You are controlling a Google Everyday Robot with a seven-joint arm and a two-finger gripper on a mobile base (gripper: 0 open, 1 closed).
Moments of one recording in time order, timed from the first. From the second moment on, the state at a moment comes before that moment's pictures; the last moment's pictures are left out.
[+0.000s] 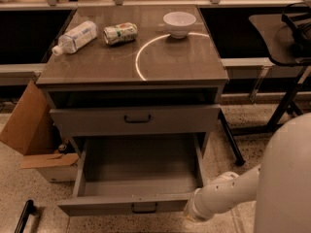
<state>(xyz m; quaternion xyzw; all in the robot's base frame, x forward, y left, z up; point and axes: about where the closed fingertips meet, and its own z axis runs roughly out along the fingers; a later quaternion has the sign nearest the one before) 0.393 -0.127 0.397 -0.58 0.80 0.08 0.12</state>
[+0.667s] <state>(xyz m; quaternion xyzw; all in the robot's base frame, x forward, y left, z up) 0.424 -0.113 0.381 -0.56 0.80 0.10 0.18</state>
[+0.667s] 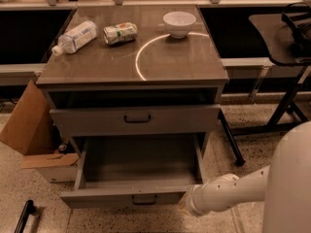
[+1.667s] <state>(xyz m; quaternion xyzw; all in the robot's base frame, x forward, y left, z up) 0.448 -0.084 0.363 -0.57 0.77 0.15 0.22</state>
